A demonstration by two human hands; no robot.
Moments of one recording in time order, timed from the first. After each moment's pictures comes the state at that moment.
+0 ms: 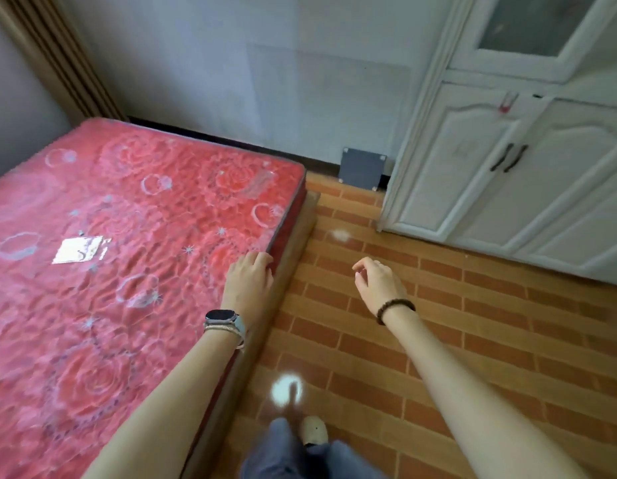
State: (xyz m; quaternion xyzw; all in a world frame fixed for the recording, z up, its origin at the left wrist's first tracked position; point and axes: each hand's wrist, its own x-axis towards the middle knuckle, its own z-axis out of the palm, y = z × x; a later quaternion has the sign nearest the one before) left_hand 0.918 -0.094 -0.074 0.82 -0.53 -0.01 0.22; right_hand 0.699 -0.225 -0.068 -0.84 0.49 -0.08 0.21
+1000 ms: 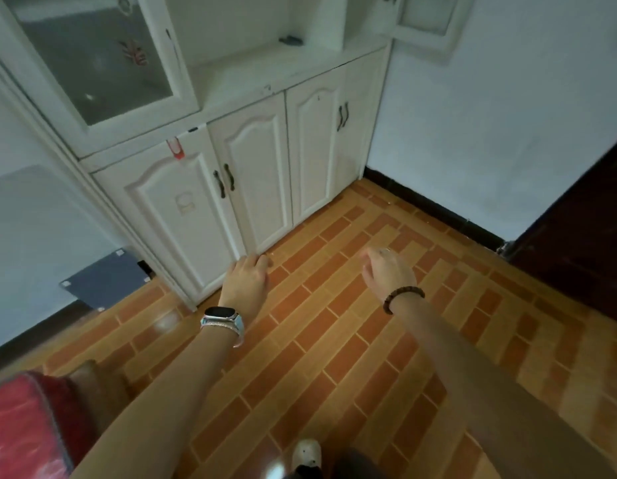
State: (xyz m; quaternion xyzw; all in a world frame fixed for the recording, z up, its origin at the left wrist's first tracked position) left_hand 0.677 -0.521 -0.042 0.39 -0.91 -0.06 0.14; right_hand 0.445 -0.388 -0.020 -0.51 0.85 -0.12 0.04
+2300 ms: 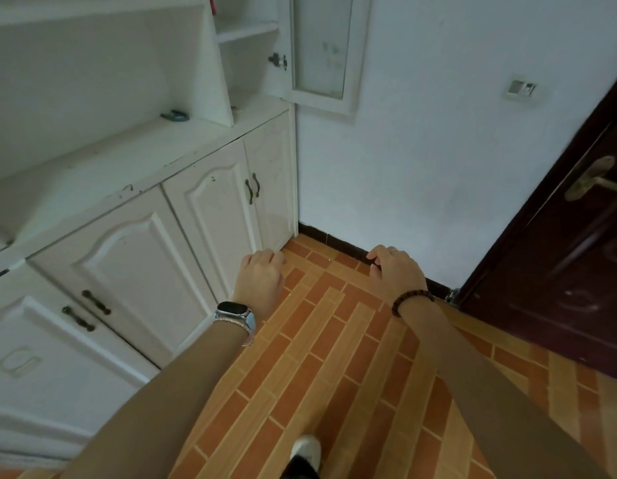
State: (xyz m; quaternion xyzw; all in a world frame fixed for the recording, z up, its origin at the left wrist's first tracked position) left_hand 0.210 -0.682 0.000 0.25 -0.94 -0.03 0.22; right_hand 0.026 -0.500 0.027 -0.40 0.90 -0.15 -0.02
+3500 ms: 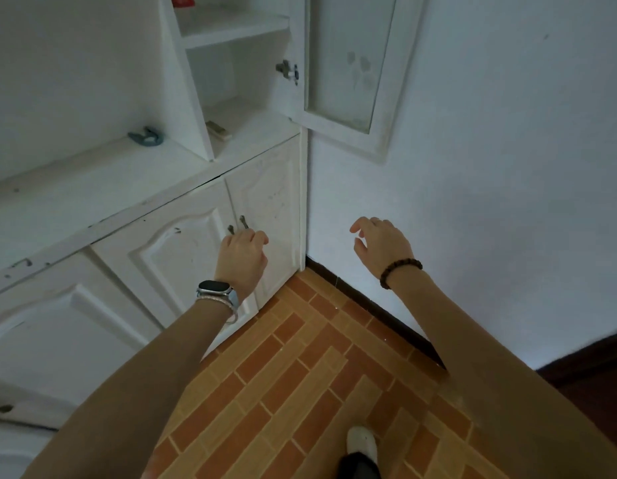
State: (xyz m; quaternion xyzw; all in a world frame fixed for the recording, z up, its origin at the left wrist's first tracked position) left_hand -0.103 -0.956 -0.006 0.35 -0.91 0.00 0.22; right_hand -0.318 -0.805 0.038 -0.53 0.83 -0.16 -0.03
